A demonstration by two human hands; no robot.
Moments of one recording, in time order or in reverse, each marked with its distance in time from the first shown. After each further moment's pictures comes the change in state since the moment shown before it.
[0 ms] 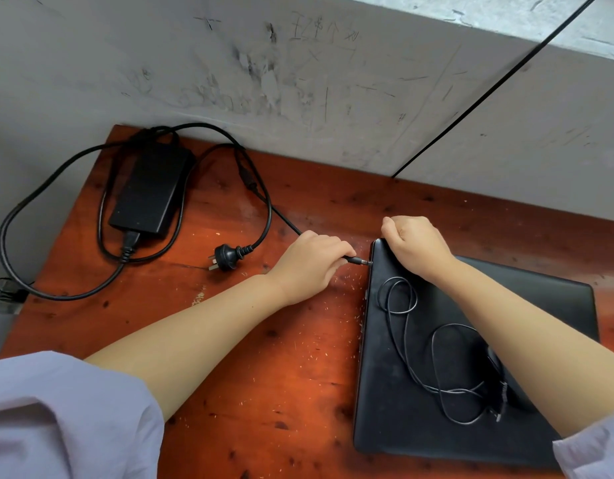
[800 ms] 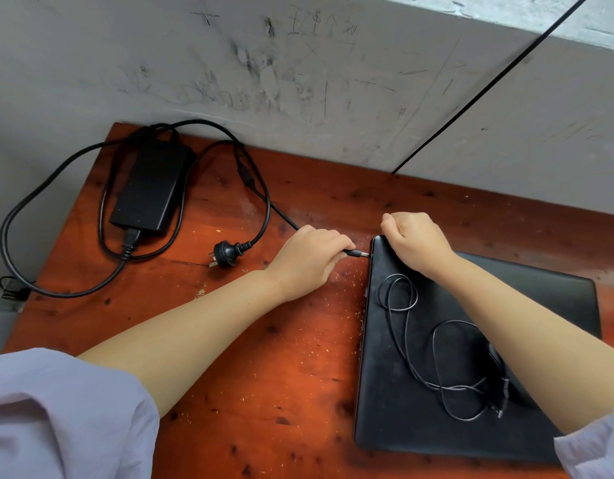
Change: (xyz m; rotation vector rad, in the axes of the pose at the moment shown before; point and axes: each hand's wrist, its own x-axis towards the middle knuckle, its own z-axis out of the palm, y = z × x) left_hand -0.002 0.003 -0.007 0.036 0.014 0.014; right_hand -0.001 -0.001 0.000 0.005 -0.013 0.011
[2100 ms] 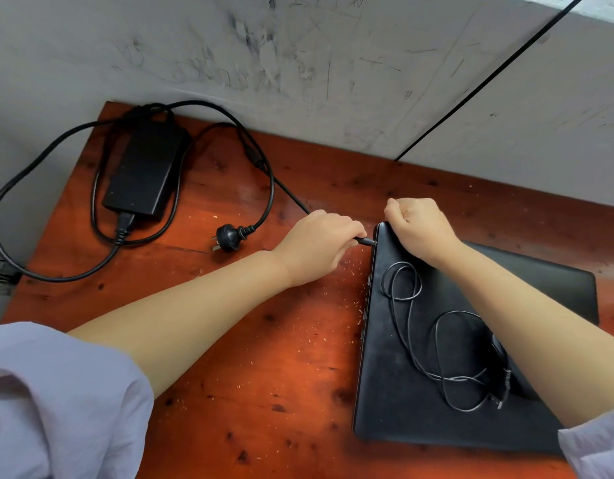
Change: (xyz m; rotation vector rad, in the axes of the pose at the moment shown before) left_hand 0.010 0.006 0.000 0.012 -0.001 0.062; right_hand 0.001 0.000 -0.004 0.081 0.021 0.012
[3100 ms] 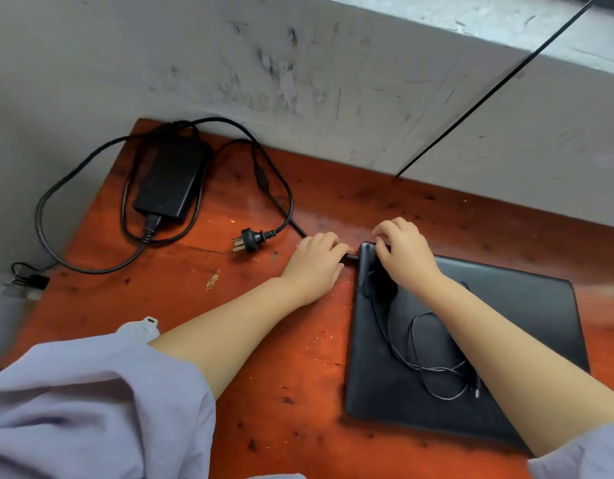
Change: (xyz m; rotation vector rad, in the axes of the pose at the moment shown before) left_hand -0.029 -0.001 0.033 0.127 -0.077 -0.259; right_hand -0.036 -0.017 0.022 -0.125 0.028 -0.089
